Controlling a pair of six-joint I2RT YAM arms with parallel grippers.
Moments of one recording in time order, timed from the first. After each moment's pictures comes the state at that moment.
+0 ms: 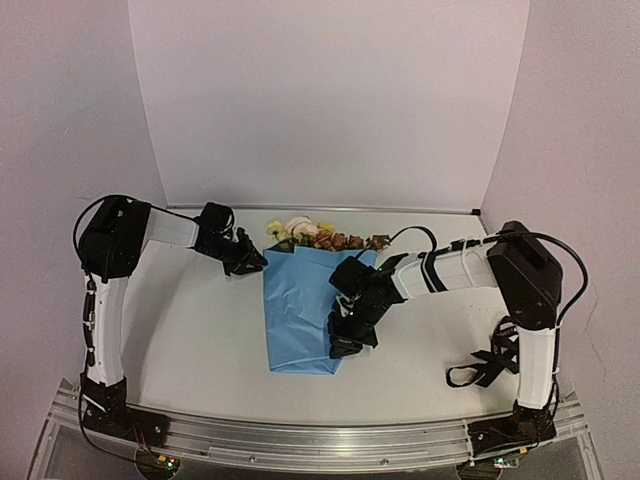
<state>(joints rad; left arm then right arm) -0.33 2.23 1.47 -0.14 0.59 -0.80 0.90 2.05 1.32 -0.56 -0.37 0.87</state>
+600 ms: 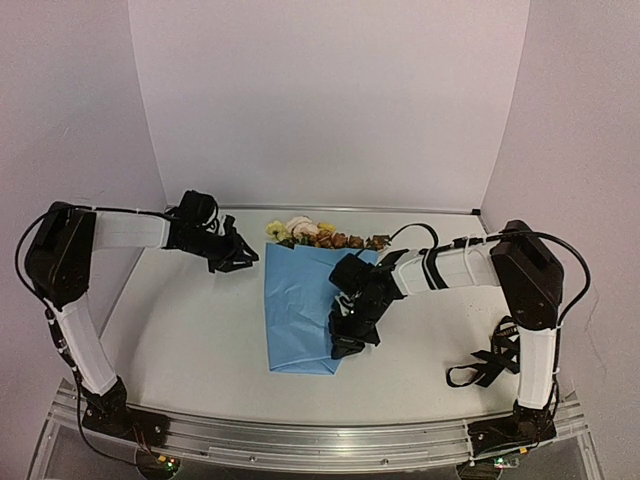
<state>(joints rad) -0.38 1.81 1.18 -0.21 0.56 -0.75 0.90 2.04 1.35 -0.63 -0.39 0.83</state>
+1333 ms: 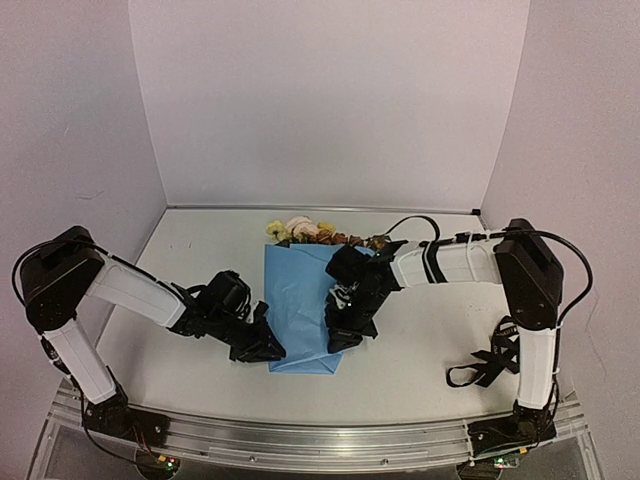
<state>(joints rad) -0.82 1.68 0.67 0.11 0.52 -1.05 0.90 2.04 1.43 -0.71 -0.40 0.77</state>
